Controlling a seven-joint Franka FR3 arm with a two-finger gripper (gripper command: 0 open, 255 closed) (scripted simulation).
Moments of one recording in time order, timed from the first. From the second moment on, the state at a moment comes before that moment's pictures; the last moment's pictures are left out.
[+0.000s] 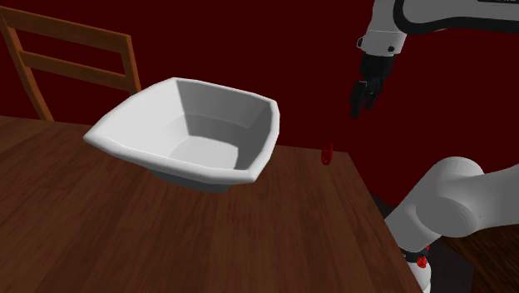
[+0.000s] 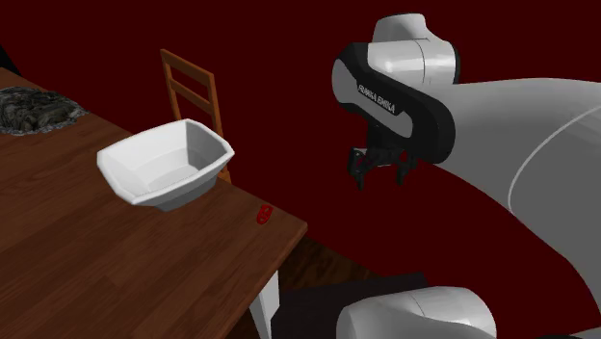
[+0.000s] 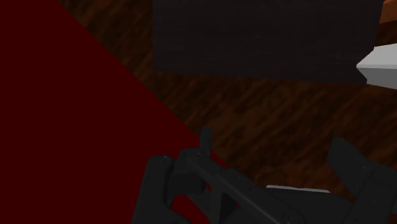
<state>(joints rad) 0.01 -0.75 -0.07 -2.41 -0.09 1.50 -0.03</state>
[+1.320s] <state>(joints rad) -0.07 -0.99 0.44 -2.35 0.33 1.44 0.85</state>
